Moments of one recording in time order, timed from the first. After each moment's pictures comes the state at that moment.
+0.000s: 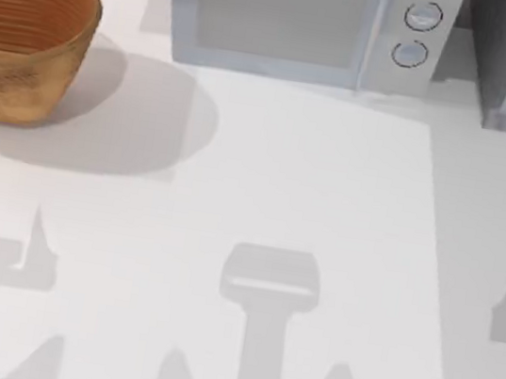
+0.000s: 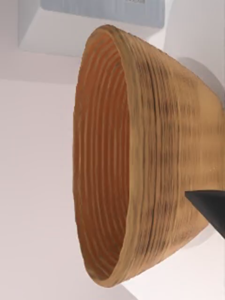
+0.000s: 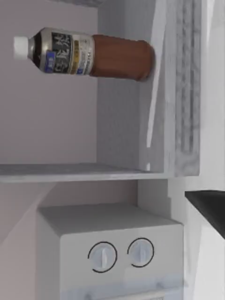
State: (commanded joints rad) left arm 0.00 0.00 0.00 0.00 0.00 0.00; right arm -0.08 0.22 0.03 0.22 -0.08 0.00
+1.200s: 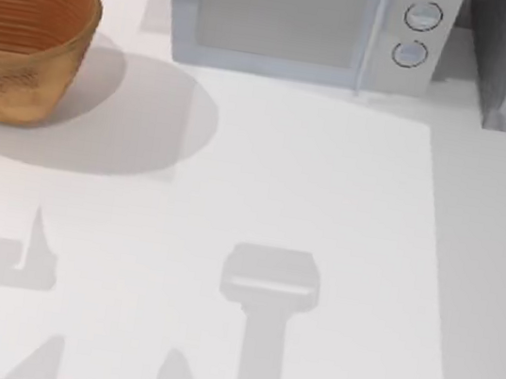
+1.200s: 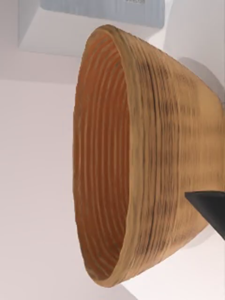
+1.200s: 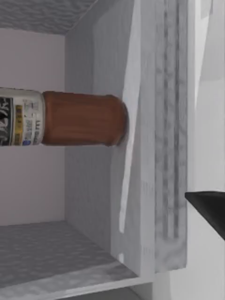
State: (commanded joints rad) left arm 0.00 0.00 0.00 0.00 0.00 0.00; right arm -0.53 1.78 0.18 1.60 -0.51 0.02
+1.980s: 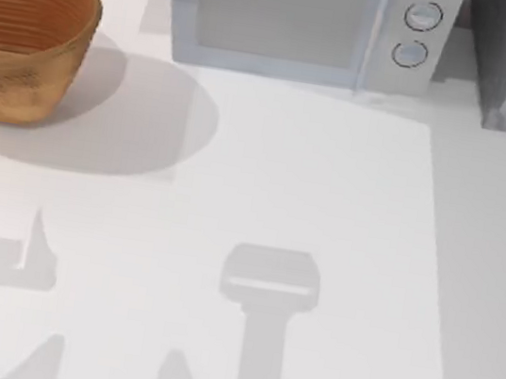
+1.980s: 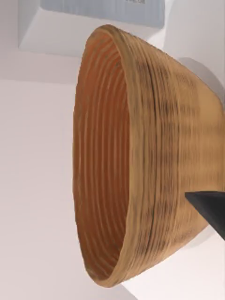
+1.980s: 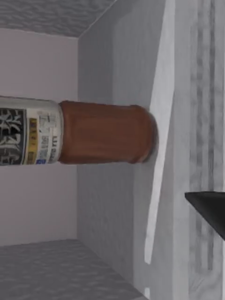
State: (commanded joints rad) left arm 0.00 0.00 0.00 0.00 0.00 0.00; right arm -0.47 1.88 0.38 1.50 -0.44 0.01
